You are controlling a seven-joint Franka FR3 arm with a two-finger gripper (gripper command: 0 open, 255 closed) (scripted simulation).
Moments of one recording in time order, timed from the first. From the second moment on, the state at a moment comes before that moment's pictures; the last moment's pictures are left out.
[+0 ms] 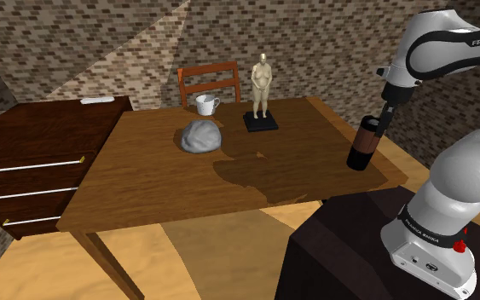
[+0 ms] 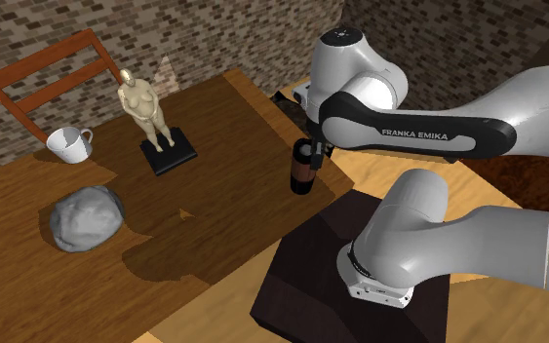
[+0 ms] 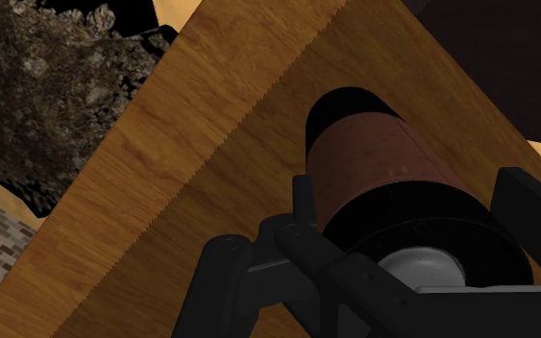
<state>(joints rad) -0.17 -0.94 -0.43 -2.89 -0.37 1.97 -0.53</state>
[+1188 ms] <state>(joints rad) -0.14 -0.98 -0.35 -2.69 -0.29 1.72 -0.54</state>
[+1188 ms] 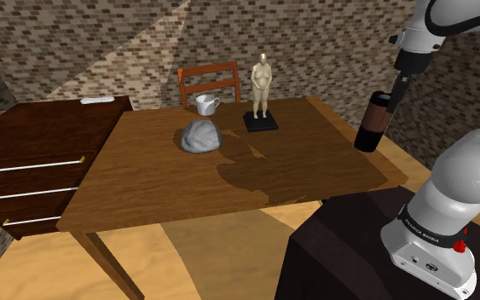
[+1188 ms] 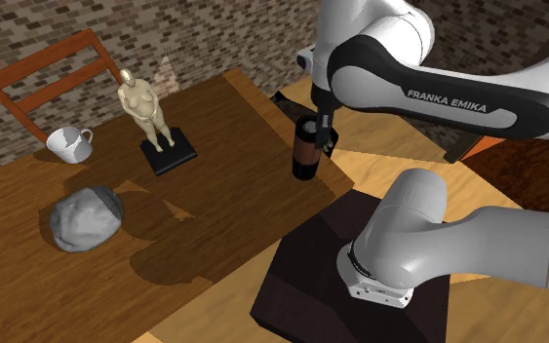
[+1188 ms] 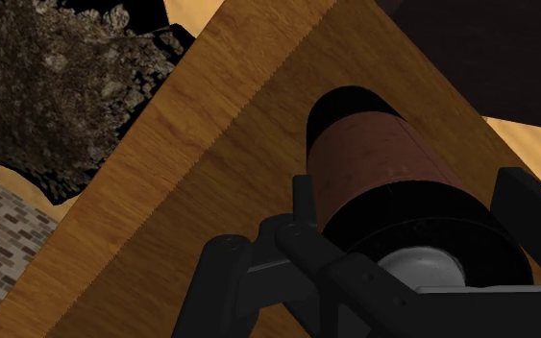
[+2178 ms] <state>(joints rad) -0.12 -0.95 -0.31 -2.48 -0.25 1.55 -0.55</state>
